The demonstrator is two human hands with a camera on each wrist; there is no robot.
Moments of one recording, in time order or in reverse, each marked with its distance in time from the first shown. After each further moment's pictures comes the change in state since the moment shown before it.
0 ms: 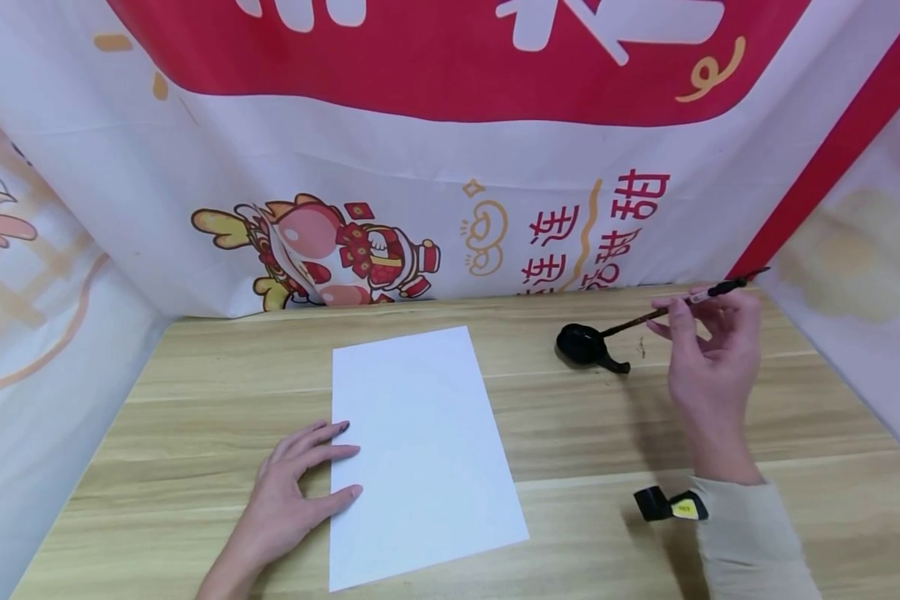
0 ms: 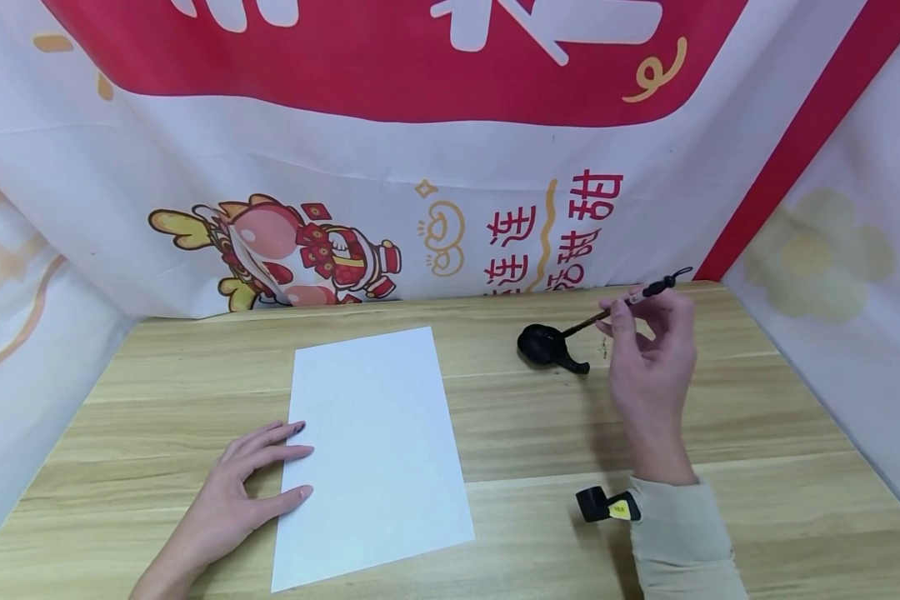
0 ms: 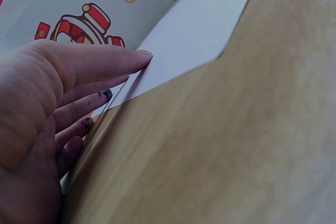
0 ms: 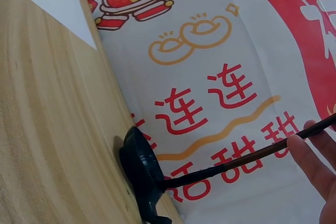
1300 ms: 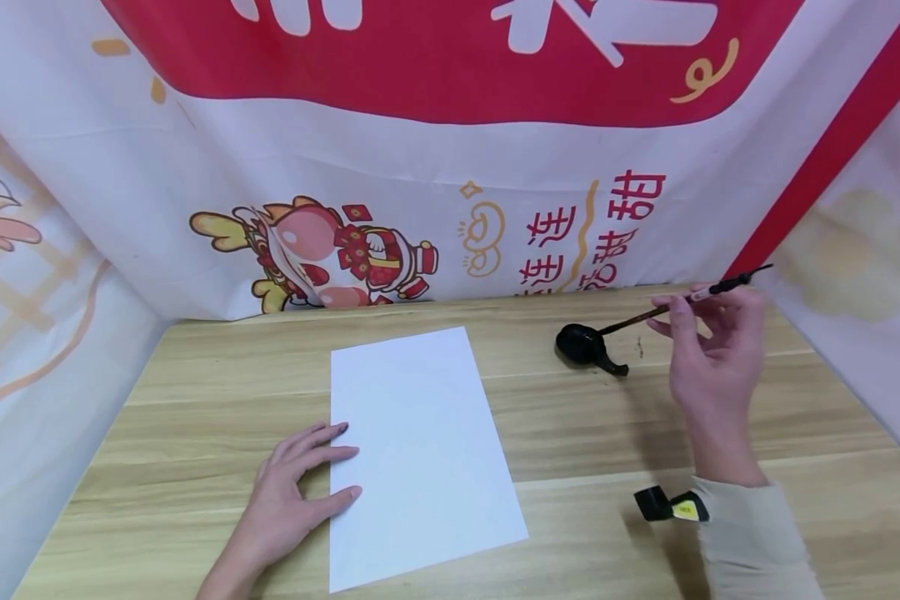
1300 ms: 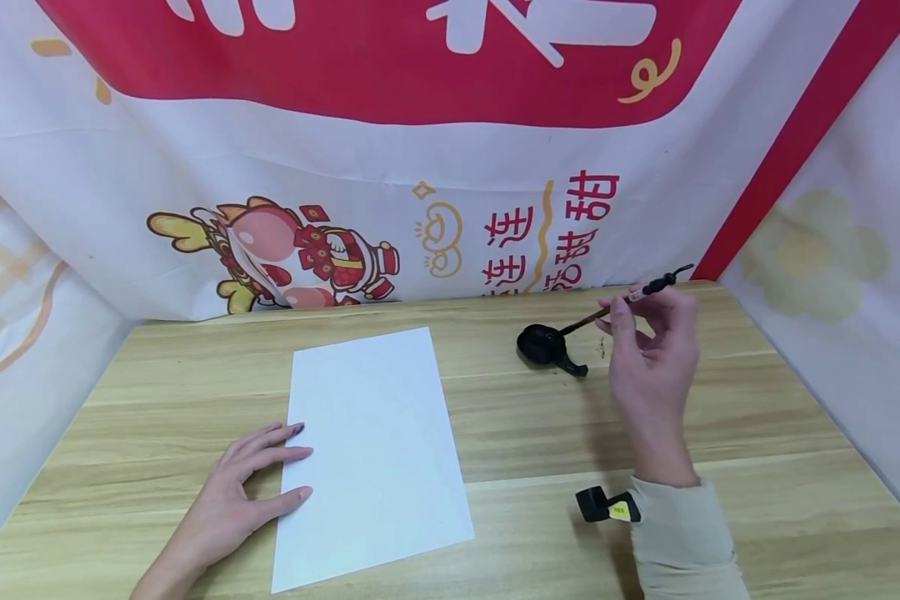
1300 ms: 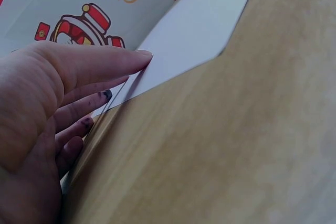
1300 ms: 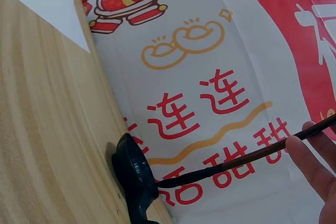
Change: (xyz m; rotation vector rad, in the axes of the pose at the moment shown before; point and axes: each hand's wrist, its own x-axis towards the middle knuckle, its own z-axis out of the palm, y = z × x) left_hand 0.000 0.002 0.000 -0.017 0.011 0.015; right_hand 0.000 -0.006 0.001 0.089 -0.005 -0.099
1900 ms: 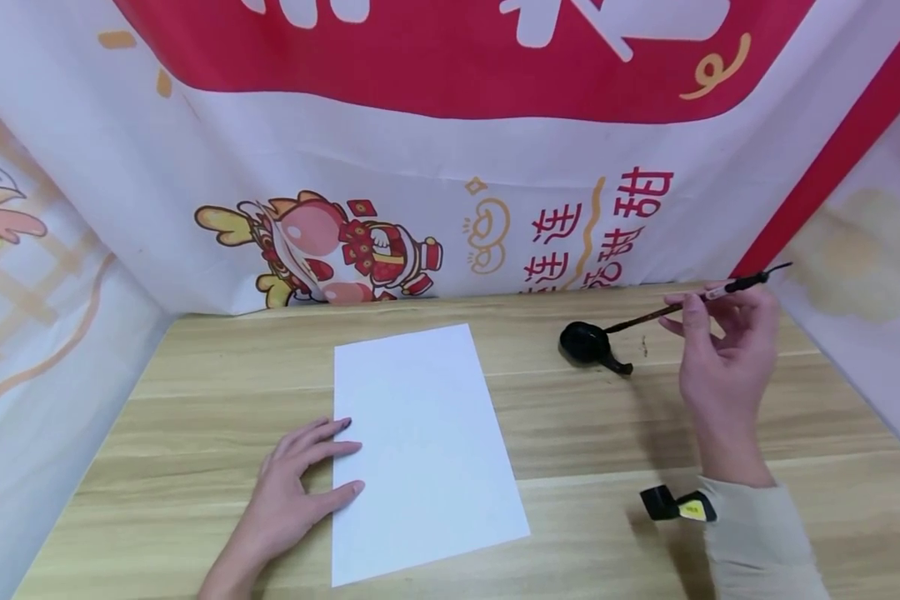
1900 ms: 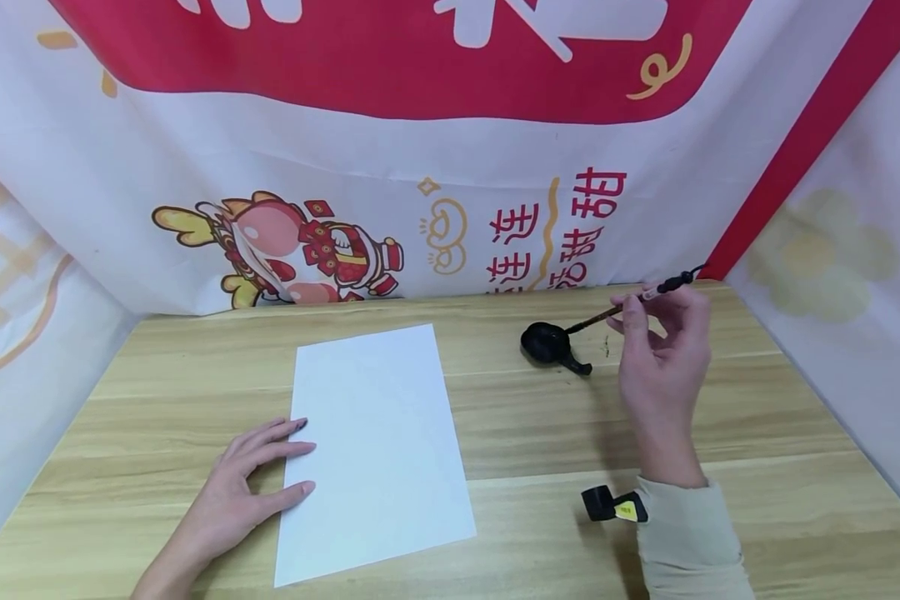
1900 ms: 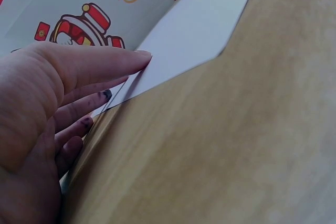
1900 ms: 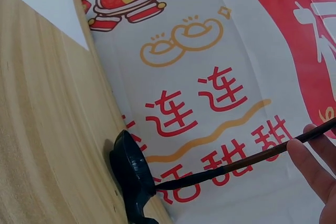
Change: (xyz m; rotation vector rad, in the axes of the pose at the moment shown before) left_hand 0.000 0.000 -0.001 0.024 -0.005 -0.015; right_hand 0.001 -0.001 -0.002 -0.049 0.039 0.082
